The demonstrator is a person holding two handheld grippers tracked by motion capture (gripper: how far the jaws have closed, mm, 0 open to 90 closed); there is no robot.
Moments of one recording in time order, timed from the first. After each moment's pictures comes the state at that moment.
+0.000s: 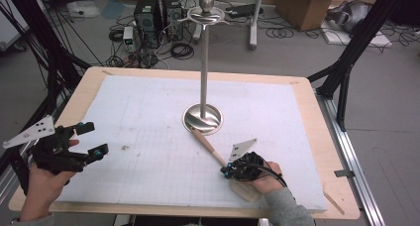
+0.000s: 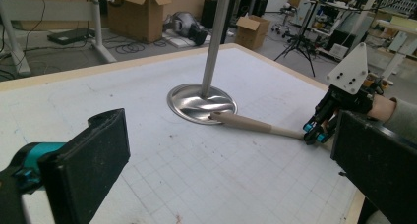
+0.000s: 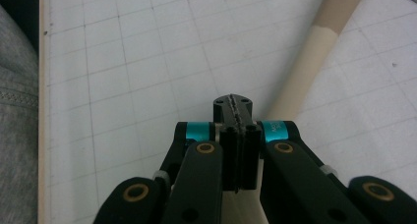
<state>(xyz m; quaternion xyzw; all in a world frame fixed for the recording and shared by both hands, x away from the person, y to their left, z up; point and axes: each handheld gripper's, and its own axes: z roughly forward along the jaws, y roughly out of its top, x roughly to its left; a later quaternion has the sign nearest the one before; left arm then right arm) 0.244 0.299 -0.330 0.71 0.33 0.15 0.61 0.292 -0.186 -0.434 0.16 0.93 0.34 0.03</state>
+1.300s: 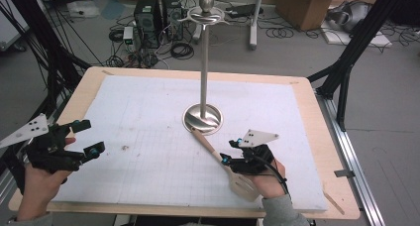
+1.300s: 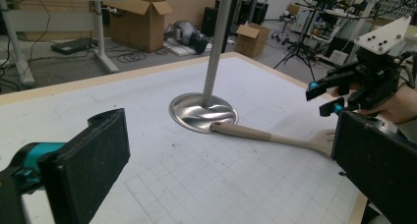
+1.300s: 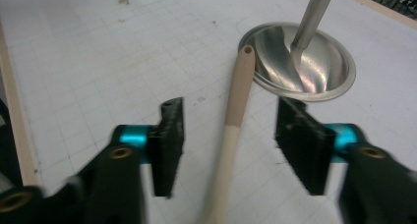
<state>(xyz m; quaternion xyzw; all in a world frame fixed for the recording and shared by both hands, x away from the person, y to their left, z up) 0.241 0.304 -0.322 0.70 0.33 0.16 0.62 0.273 -0.188 -0.373 0.28 0.84 0.43 0.16</state>
